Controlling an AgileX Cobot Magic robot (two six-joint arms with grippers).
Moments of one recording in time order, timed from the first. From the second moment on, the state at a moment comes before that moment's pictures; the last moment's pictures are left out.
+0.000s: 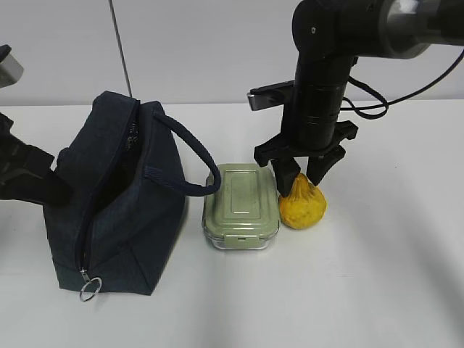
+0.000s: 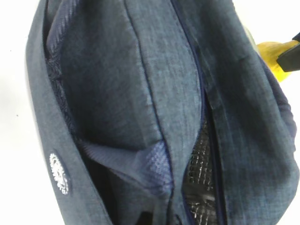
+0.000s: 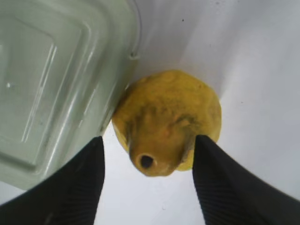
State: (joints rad) left arm -0.12 1.36 -0.88 -0.58 0.87 0.50; right arm 0.38 2.13 -1.76 0.04 1.23 -0.03
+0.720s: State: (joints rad) left arm -0.12 1.36 -0.88 -0.58 0.87 0.50; right arm 0.38 2.00 -1.75 -0.03 1.22 -0.03
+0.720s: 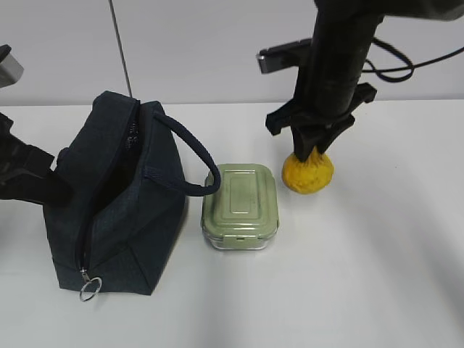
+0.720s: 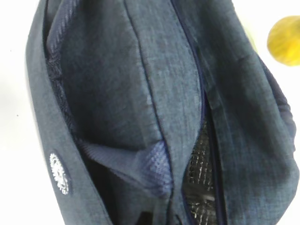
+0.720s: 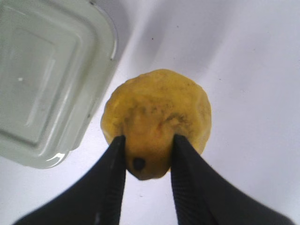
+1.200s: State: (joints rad) left arm -0.12 1.36 -0.88 -0.58 0.87 0.50; right arm 0.49 1.83 -1.79 0.24 1.20 -0.18
